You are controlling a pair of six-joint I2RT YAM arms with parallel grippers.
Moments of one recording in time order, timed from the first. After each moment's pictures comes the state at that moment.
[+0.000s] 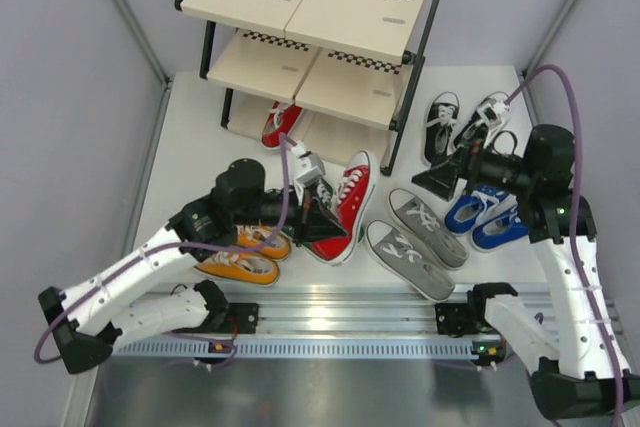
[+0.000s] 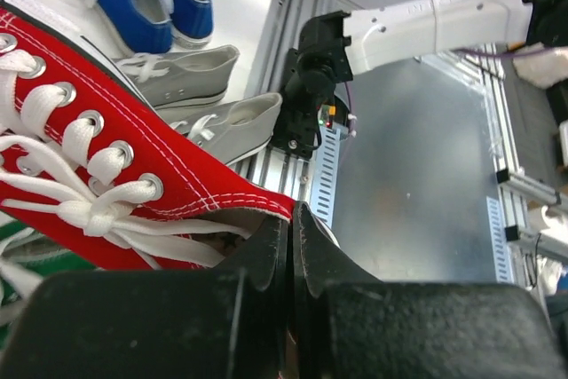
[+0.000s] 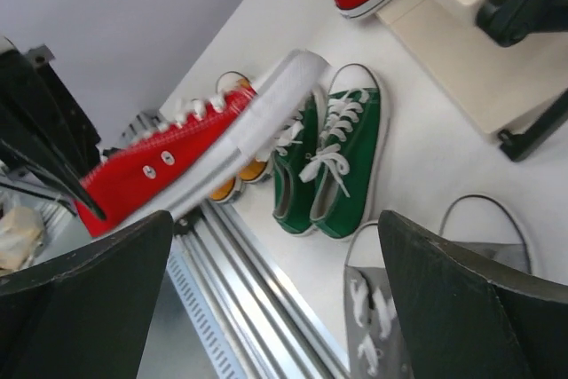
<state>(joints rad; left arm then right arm) -0.82 0.86 0.91 -0.26 0.65 -0.35 0.00 0.81 1.04 -0.60 -0.96 0.23</state>
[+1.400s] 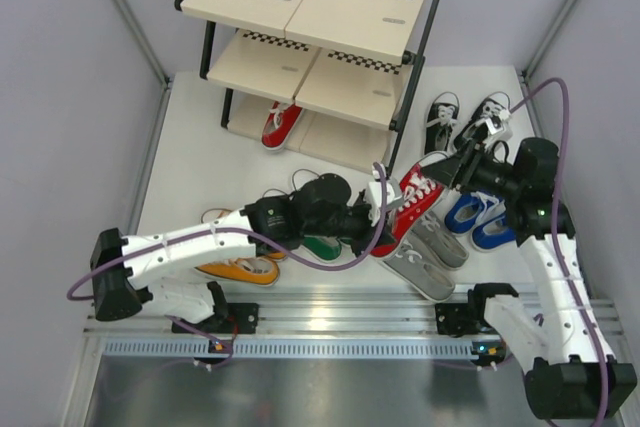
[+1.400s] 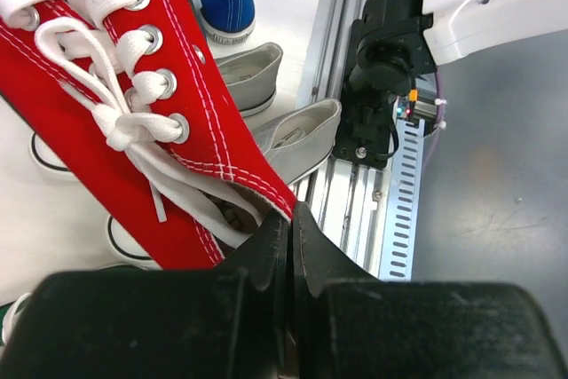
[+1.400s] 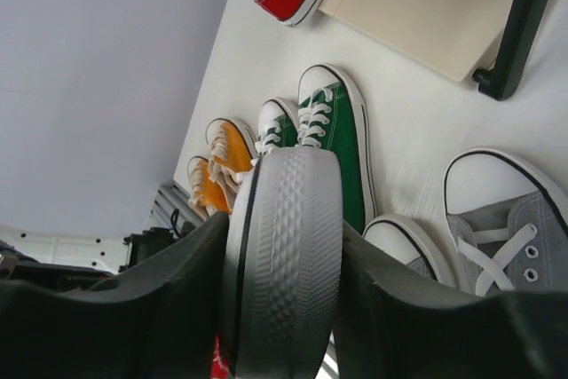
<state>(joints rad) -1.19 1.28 1.11 -0.21 0.24 -0.13 0.02 0.81 0.81 -0.38 -0.78 0.59</state>
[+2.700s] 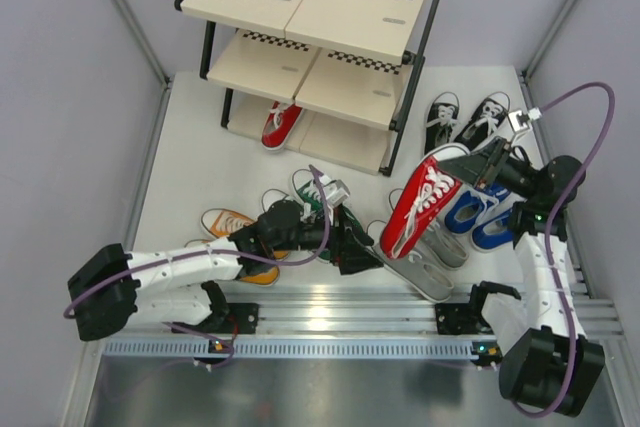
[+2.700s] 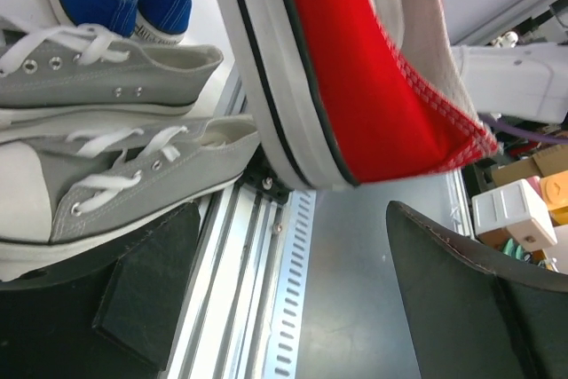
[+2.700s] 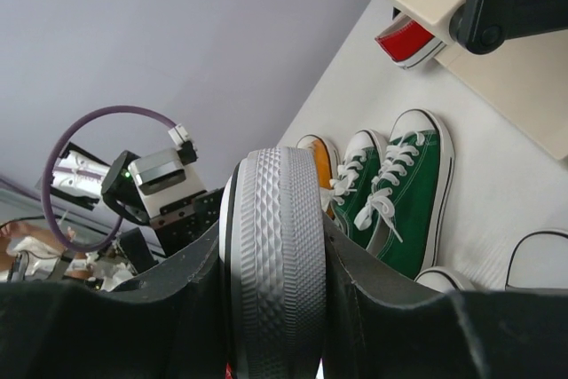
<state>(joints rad) -1.06 1.12 0.52 0.52 0.43 -0.67 -0.25 0.85 0.58 0.48 -1.25 1.06</state>
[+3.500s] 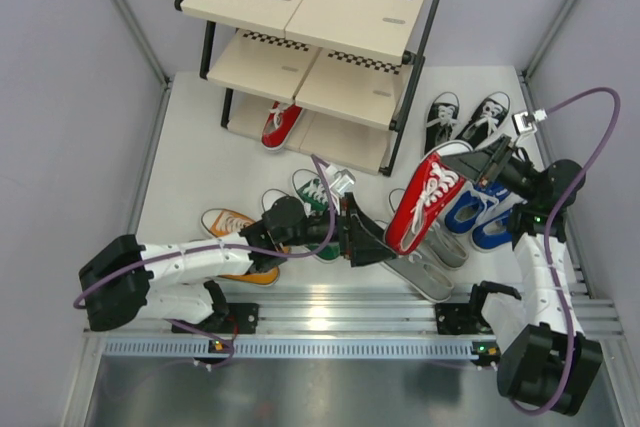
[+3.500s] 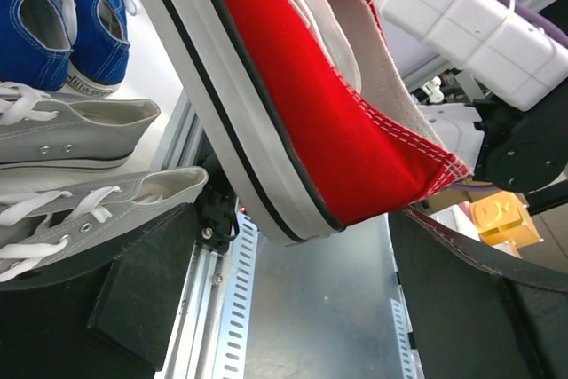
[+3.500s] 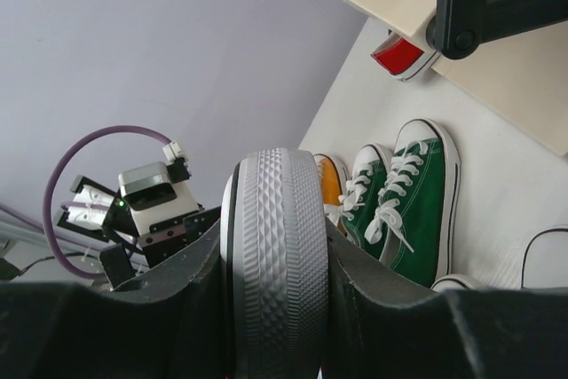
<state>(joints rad) -1.08 1.22 0.59 0.70 0.43 -0.84 -0.27 0.85 0.55 0.54 -1.20 1.18</state>
